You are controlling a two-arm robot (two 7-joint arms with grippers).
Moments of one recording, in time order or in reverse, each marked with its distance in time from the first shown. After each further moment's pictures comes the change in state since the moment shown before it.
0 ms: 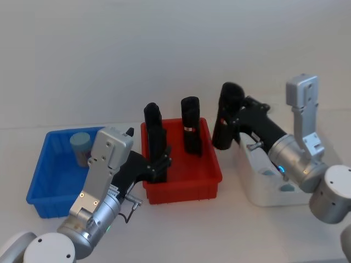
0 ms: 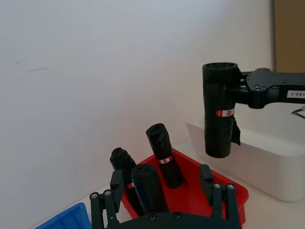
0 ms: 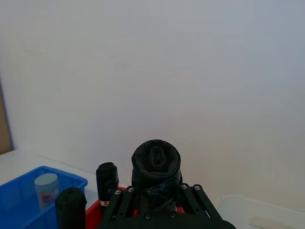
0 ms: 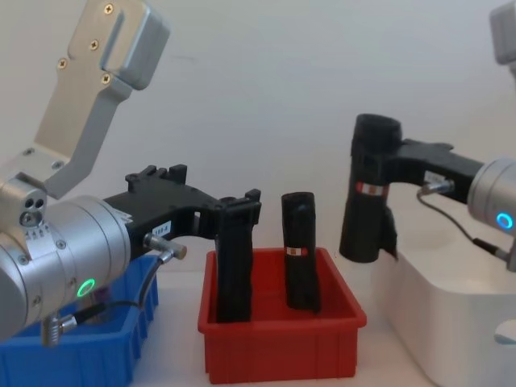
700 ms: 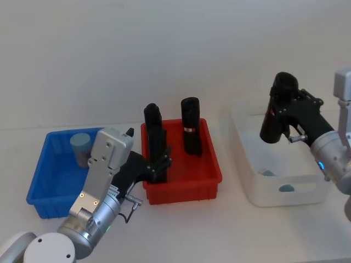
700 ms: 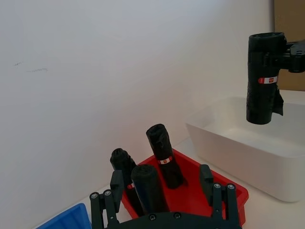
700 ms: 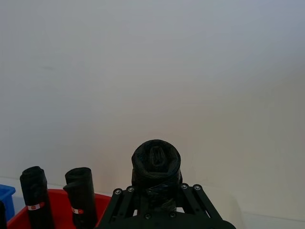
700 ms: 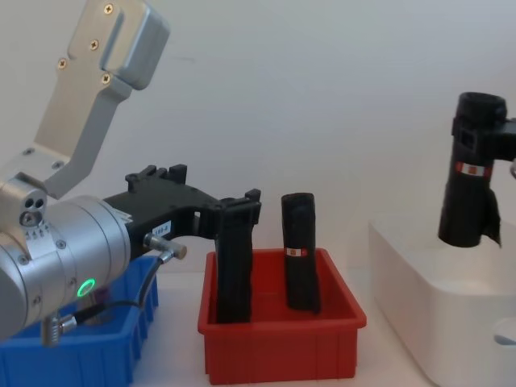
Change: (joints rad) left arm 0.000 0.000 0.000 0.000 0.000 0.000 0.000; right arm -0.121 0.086 0.073 -0.231 -0.010 0.126 -0.231
